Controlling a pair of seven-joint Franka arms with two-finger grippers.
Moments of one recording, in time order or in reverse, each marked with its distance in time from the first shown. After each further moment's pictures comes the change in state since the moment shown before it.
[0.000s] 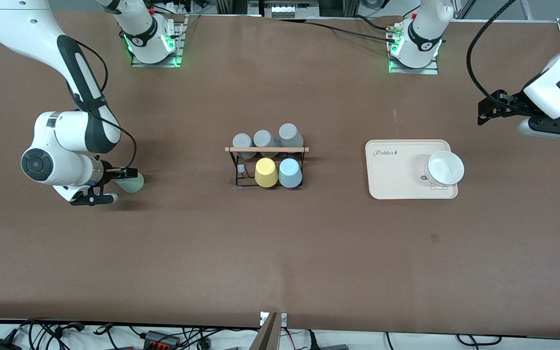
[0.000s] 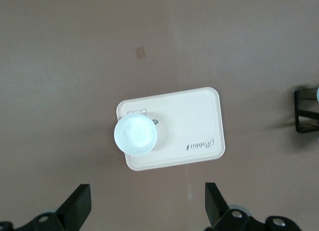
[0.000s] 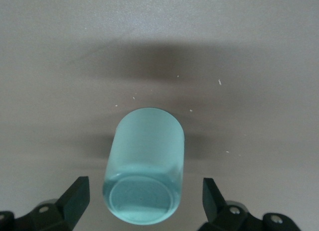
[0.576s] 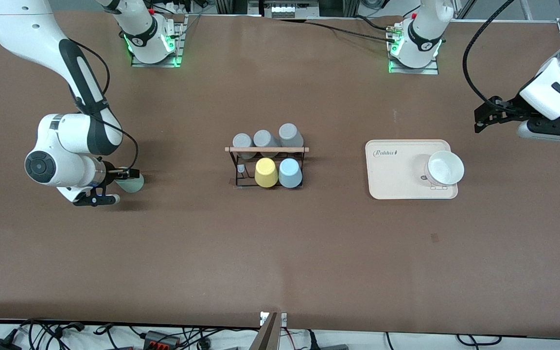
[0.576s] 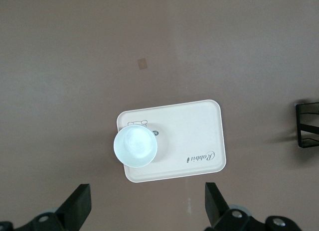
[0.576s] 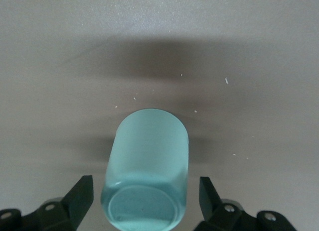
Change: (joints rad) left arm -0.017 -0.006 0.018 -0.033 0.000 0.051 -0.011; right arm 0.000 0.020 0.000 0.000 0.007 0.006 0.001
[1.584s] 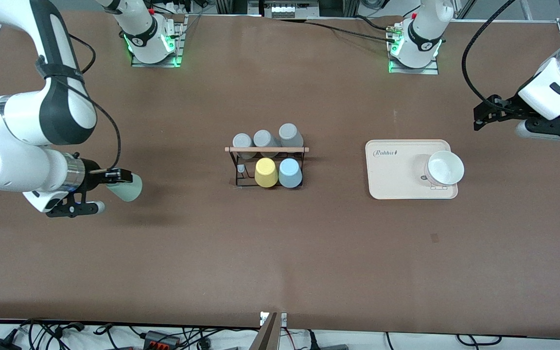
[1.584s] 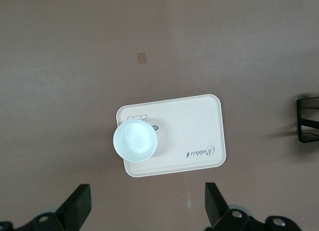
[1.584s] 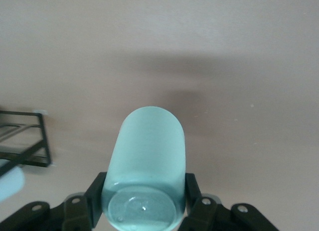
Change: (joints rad) left arm -0.002 0.000 0.001 0.000 0.000 -0.018 0.000; right arm 0.065 -0.037 0.065 0.458 0.081 -0.441 0.118
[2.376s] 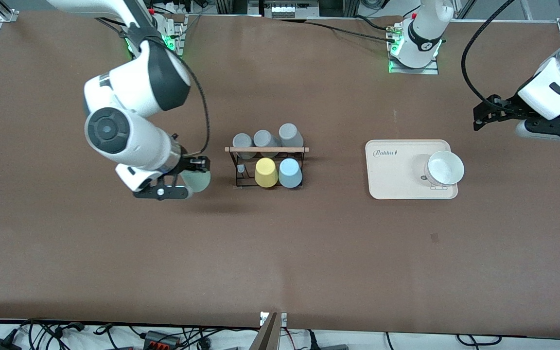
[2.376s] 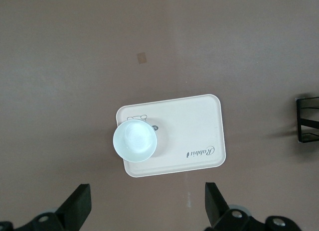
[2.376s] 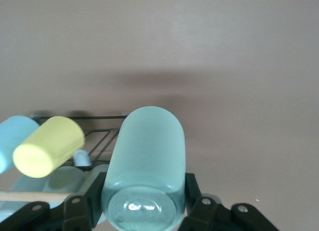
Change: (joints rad) left arm 0.000 0.000 0.000 0.000 0.000 0.000 0.000; right arm 0.306 0.050 0.008 0.097 0.001 0.043 0.360
